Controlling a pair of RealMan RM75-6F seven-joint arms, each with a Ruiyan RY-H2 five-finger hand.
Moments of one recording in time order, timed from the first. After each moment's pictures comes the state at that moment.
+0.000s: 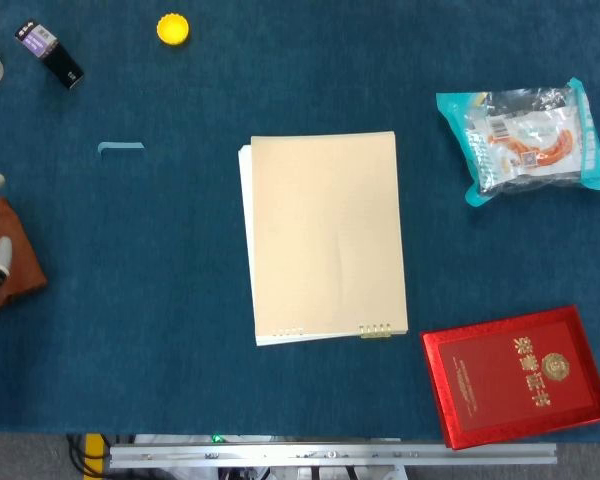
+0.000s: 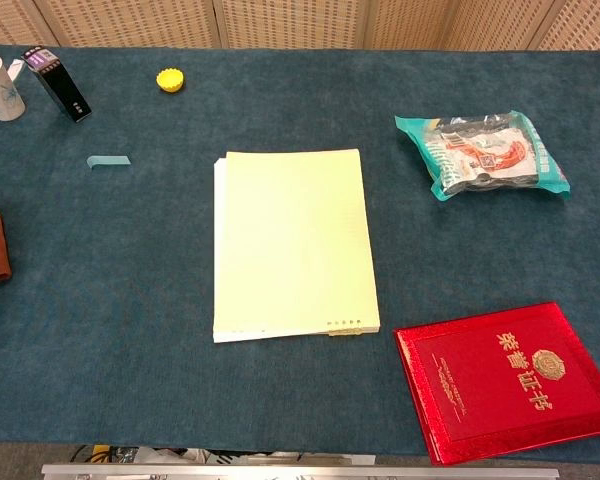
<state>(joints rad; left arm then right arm) -0.24 -1.18 0.13 -1.71 1.35 1.63 0.15 0.09 -0.95 0.05 -1.69 -1.51 1.43 0.00</state>
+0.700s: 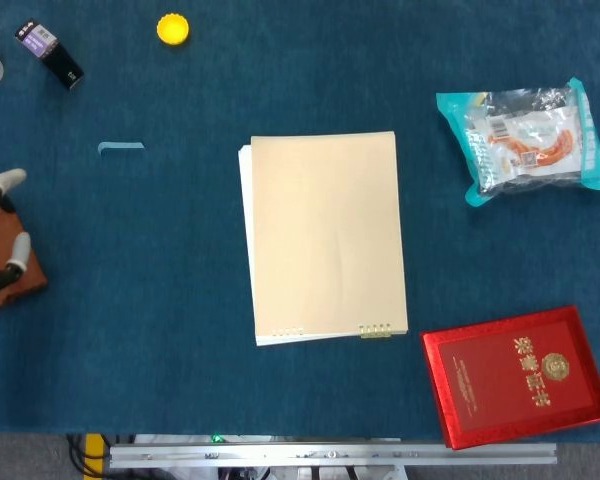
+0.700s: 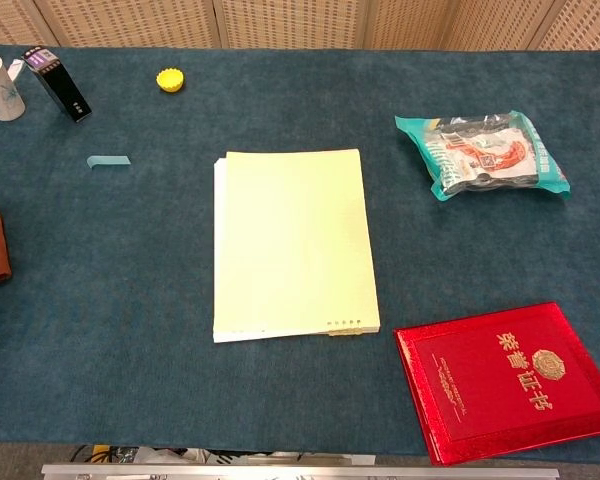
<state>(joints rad) -0.23 -1.14 0.04 -1.79 1.40 1.52 0.20 0.10 -0.95 0.05 -1.68 -1.54 1.44 0.02</state>
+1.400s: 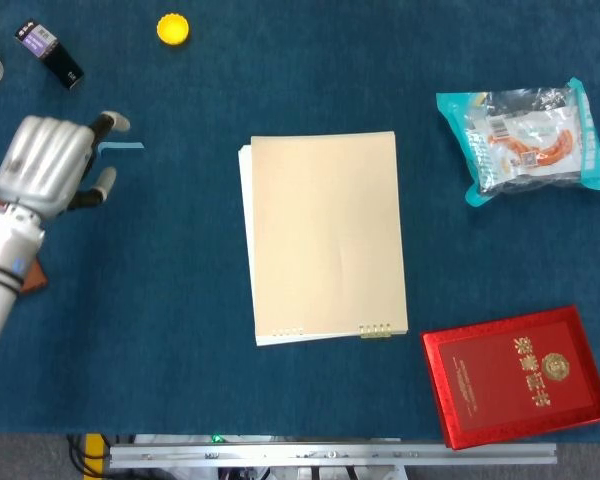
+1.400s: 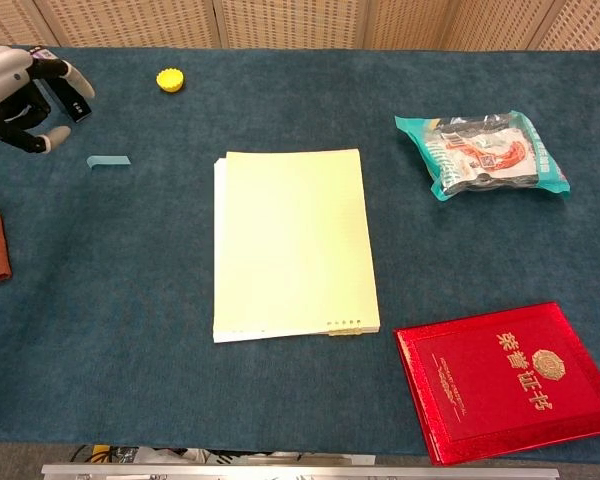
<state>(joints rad) -0.58 -1.15 -0.14 -1.70 1.14 1.01 0.31 0.10 -0.93 0.05 -1.74 -1.55 1.45 -0.02</state>
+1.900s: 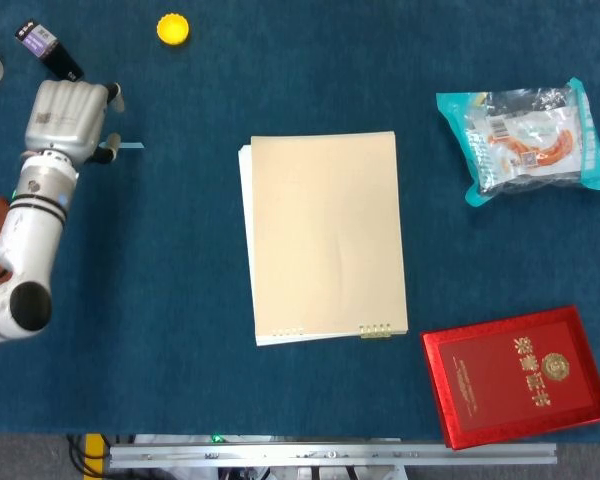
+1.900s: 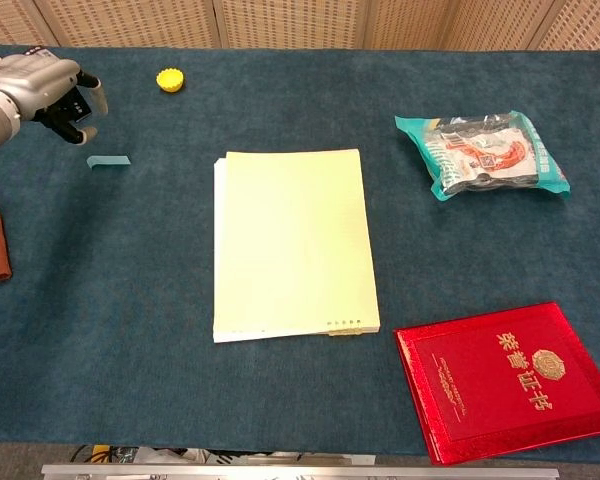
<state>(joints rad) -0.78 -1.38 -0.18 -1.38 0.69 0.86 0.57 0.11 -0.93 0.05 -1.73 -1.54 1.44 -0.02</state>
